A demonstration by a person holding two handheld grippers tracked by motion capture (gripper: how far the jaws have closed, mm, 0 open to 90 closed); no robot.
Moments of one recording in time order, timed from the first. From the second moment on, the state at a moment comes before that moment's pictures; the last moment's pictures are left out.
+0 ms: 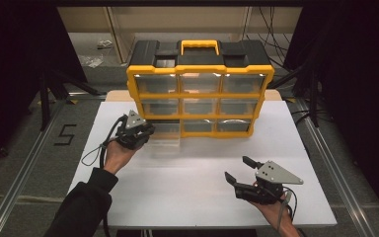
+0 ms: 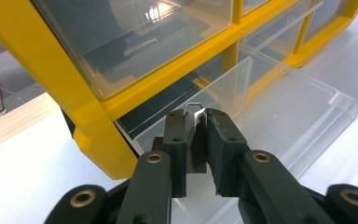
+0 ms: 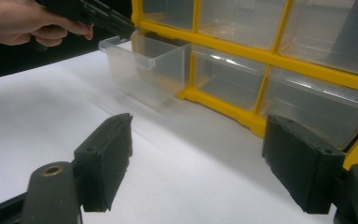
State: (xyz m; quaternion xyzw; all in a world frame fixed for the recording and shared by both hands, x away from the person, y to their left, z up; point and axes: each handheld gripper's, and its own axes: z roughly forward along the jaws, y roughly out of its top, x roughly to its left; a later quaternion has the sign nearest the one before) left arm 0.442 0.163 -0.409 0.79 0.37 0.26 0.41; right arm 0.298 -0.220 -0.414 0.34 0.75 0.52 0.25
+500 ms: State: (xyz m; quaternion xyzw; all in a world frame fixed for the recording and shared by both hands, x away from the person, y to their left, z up) left arm 0.435 0.158 -0.409 0.80 0.36 0.25 0.42; right arm 0.299 -0.221 -0.414 0.34 0.75 0.52 0.25
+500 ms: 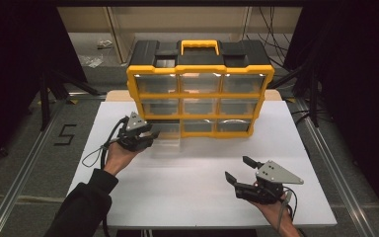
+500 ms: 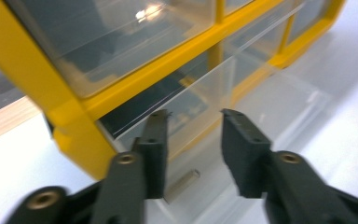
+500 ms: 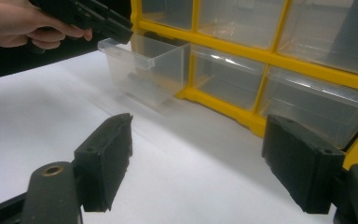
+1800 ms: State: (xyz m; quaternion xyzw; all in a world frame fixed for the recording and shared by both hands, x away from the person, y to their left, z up) left arm 0.410 0.158 -0.407 0.74 0.36 0.22 0.53; right arm 0.298 -0.220 -0.413 0.34 0.74 0.52 0.25
